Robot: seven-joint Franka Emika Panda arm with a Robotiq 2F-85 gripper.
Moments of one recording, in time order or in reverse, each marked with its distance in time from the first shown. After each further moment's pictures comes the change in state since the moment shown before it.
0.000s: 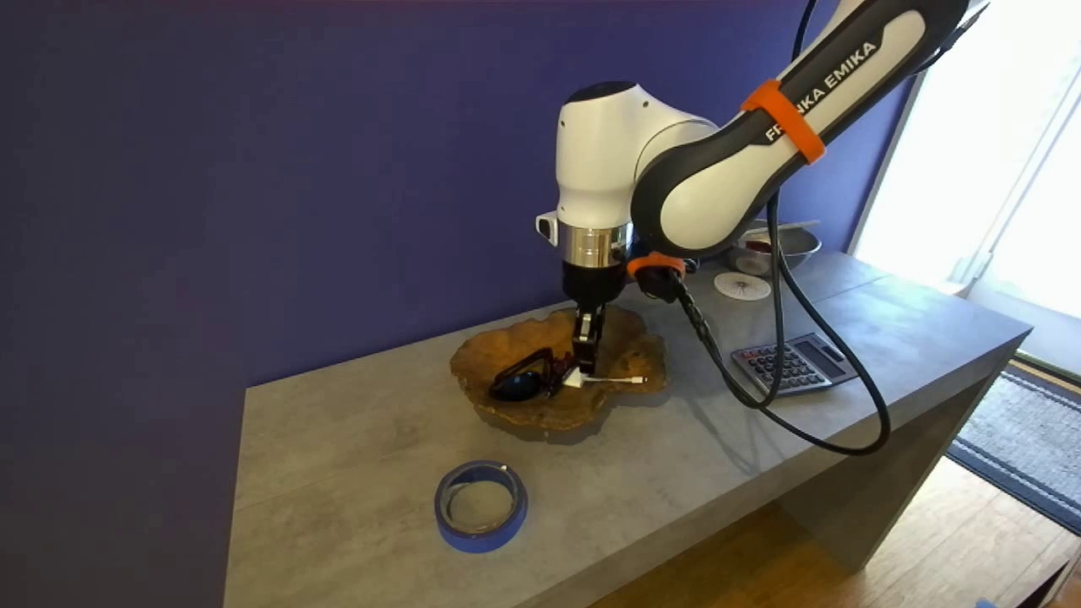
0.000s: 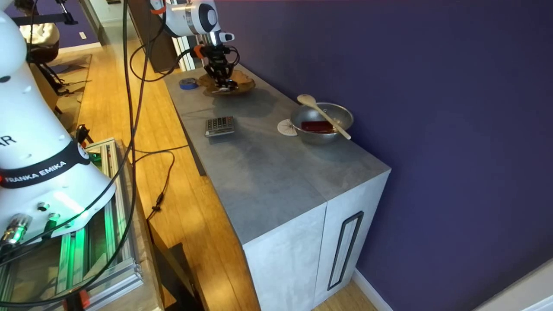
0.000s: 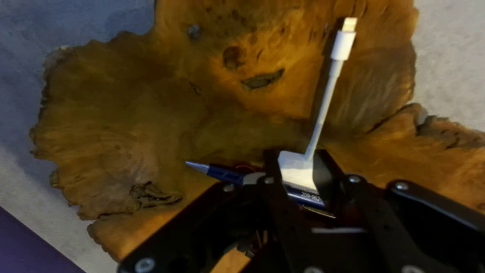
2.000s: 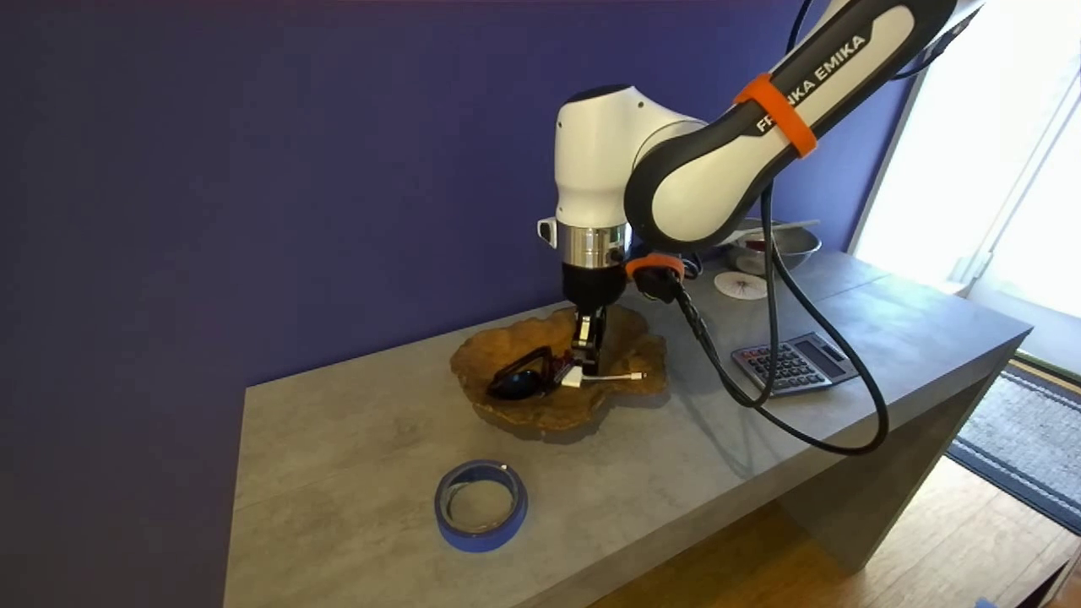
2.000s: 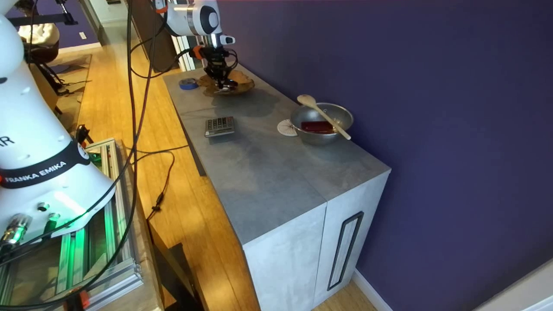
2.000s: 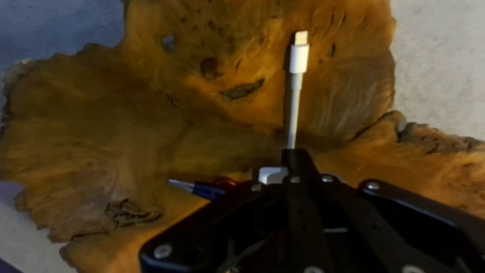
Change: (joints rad) arm -0.040 0.016 0.049 0.017 0.040 -0.032 0.002
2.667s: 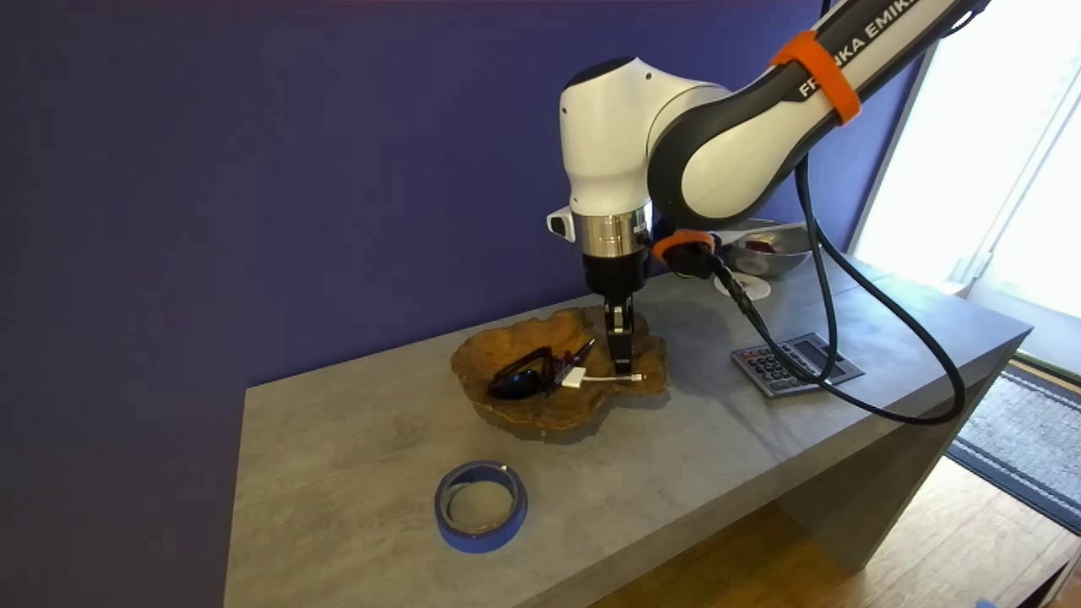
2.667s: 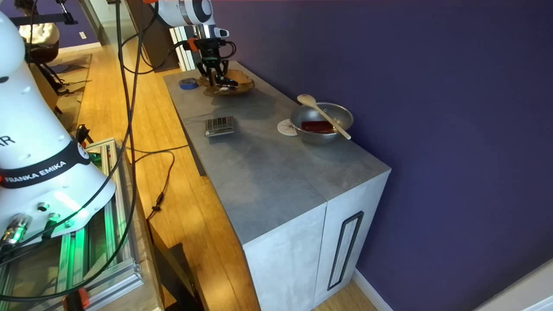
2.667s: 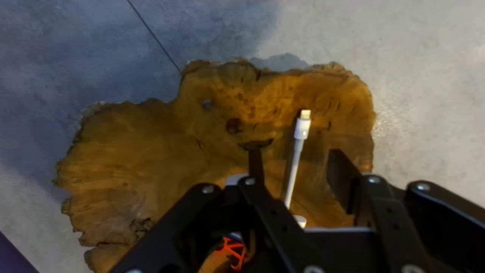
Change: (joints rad) arm 0.016 -0.096 -0.006 -0.082 -0.061 -0.131 -0.069
